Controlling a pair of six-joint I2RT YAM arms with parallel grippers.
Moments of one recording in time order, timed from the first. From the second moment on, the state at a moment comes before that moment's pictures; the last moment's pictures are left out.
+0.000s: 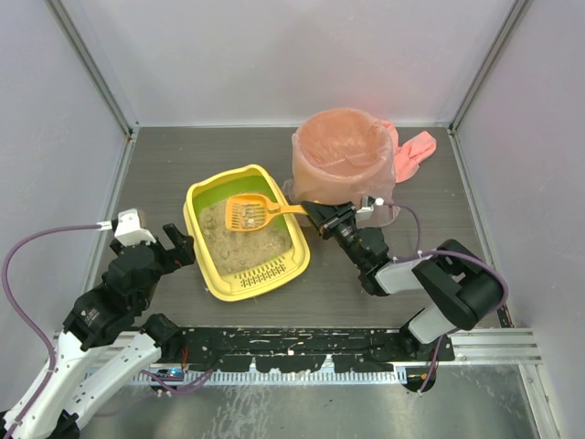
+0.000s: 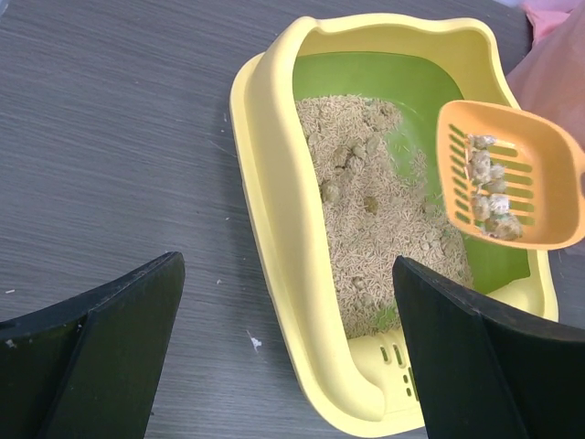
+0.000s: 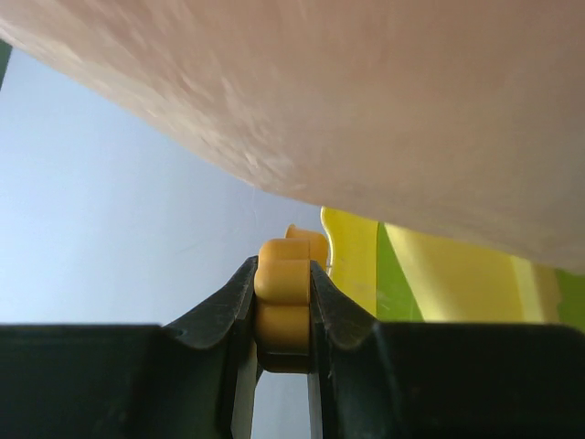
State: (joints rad) left arm -0.63 0.41 0.78 -0.82 -0.59 -0.58; right arm 0.65 1.55 0.36 1.33 0.06 1.49
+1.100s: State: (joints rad) left arm -0.63 0.41 0.77 -0.80 -0.59 -0.59; right arm 0.68 1.34 0.36 1.12 0.09 1.40
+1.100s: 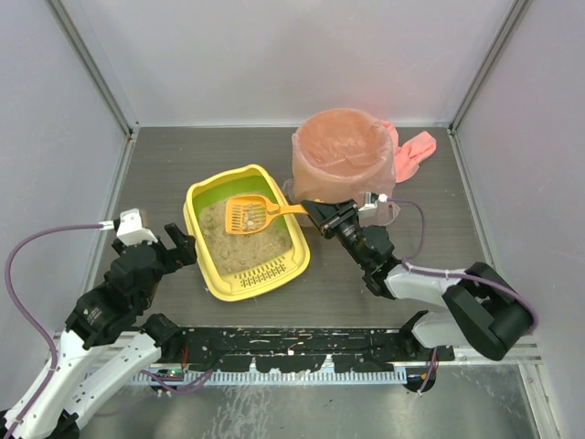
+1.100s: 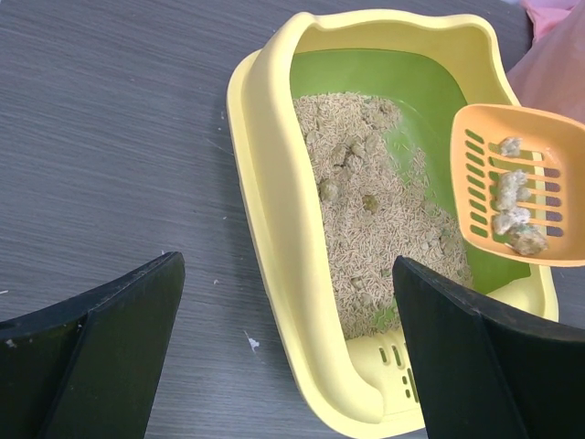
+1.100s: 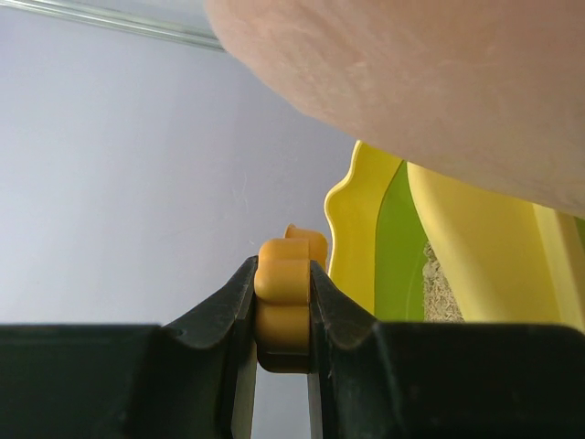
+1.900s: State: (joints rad) left arm -0.63 0.43 0.74 -0.78 -0.57 -0.62; right arm 0.11 1.05 0.70 0.61 -0.17 1.40
